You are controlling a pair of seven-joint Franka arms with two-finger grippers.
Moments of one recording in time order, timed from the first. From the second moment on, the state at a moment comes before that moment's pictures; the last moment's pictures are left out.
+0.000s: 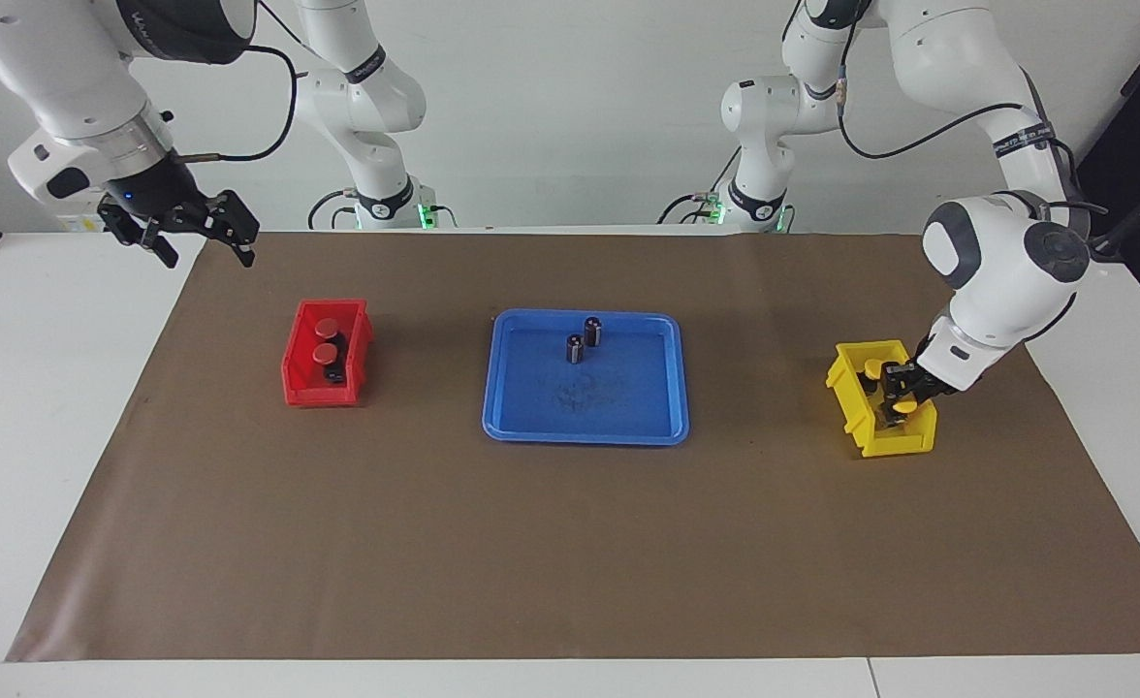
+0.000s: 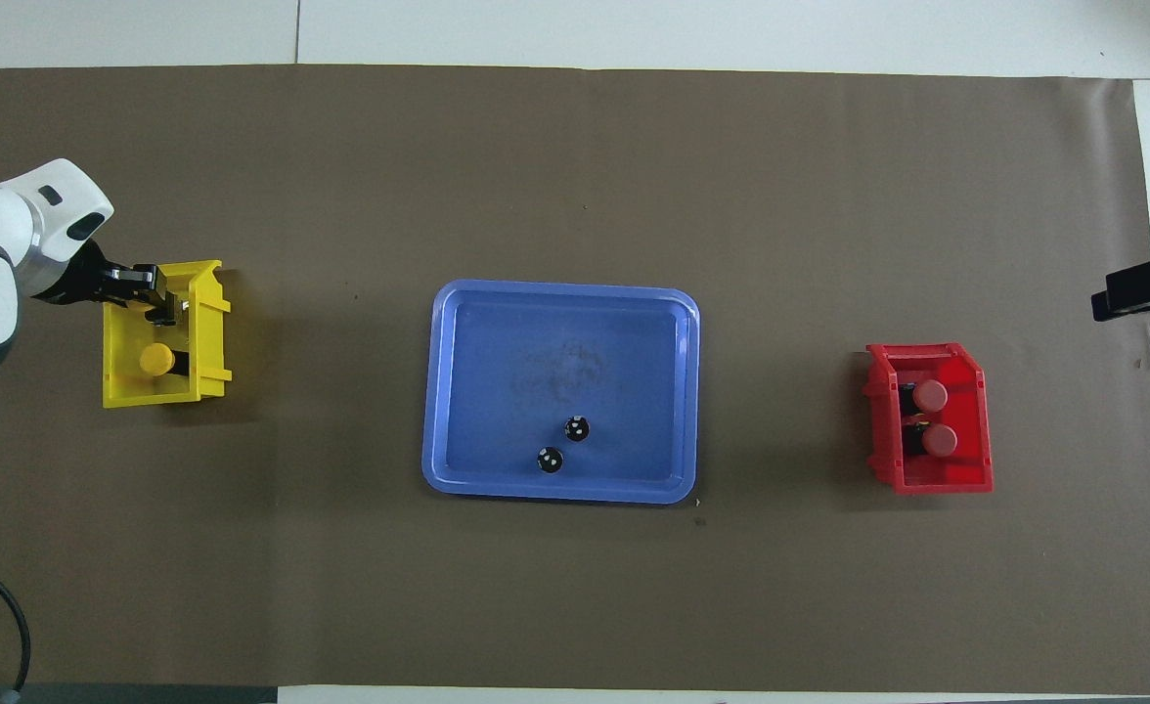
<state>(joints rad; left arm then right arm) -0.03 0.22 0.06 -1.91 0.00 2.11 0.13 -0.09 -0.03 -0.02 -1.60 0.01 1.53 -0.09</state>
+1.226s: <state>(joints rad) -0.03 0.20 0.05 -1.83 0.00 2.02 0.14 -0.10 -0.03 -0.03 -1.60 0.01 1.53 -0.09</state>
